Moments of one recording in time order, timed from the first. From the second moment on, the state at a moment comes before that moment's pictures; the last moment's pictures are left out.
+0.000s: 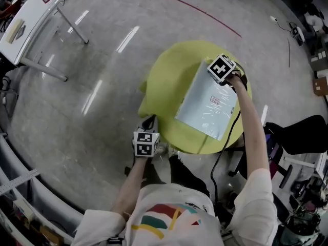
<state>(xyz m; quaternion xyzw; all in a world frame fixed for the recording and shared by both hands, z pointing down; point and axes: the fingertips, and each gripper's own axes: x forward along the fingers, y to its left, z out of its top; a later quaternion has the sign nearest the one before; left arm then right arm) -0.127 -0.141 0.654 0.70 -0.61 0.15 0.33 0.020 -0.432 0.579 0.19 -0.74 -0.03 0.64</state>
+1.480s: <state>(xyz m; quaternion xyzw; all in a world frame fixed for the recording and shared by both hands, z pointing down) -0.134 -0.134 0.594 0.73 -0.60 0.11 0.31 -0.031 -0.154 0.597 0.00 -0.74 -0.05 0.67</state>
